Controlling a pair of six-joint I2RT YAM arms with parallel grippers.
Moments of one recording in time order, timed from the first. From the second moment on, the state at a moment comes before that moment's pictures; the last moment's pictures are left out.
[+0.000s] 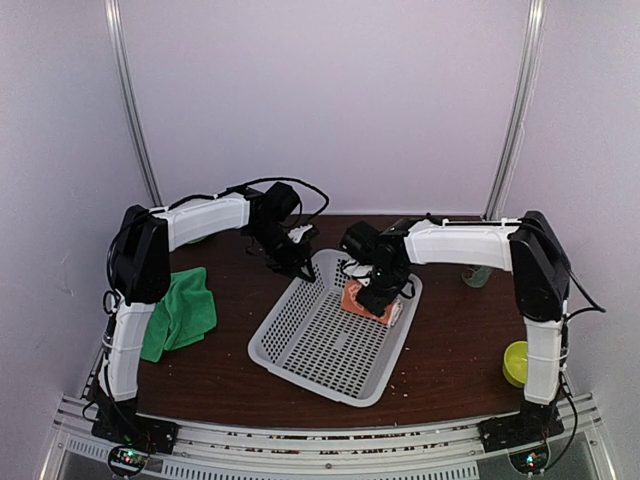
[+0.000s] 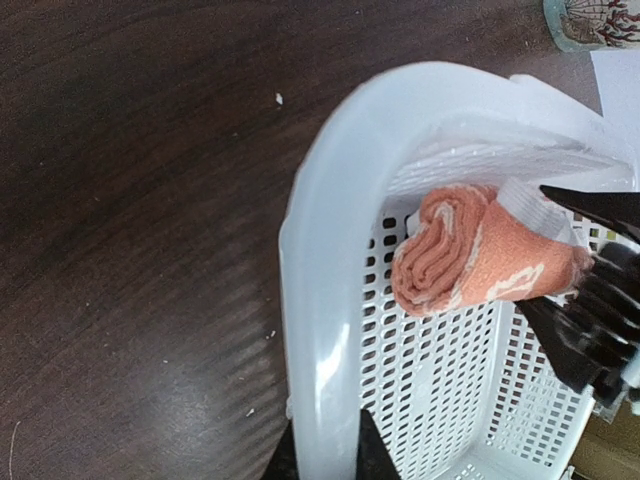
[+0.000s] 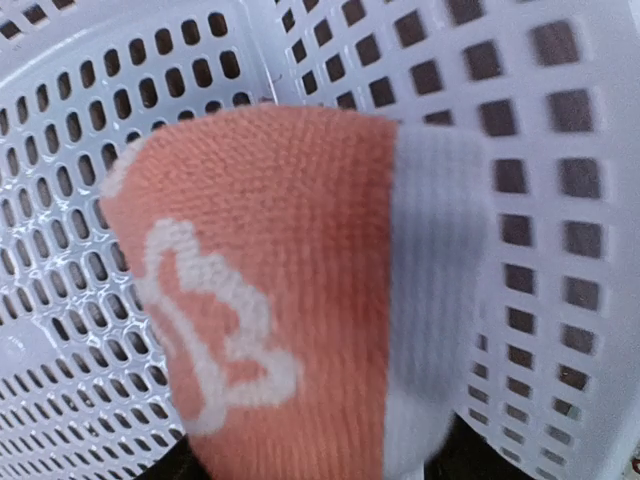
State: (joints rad) left arm -0.62 2.28 1.99 -0.93 0.49 -0.25; right arm 0.79 2.04 1.57 -0.87 0.28 -0.07
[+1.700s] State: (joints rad) left arm -0.61 2.28 1.99 -0.90 0.48 -0.33; right arm 0.71 1.60 1.45 -0.68 0.07 0.25
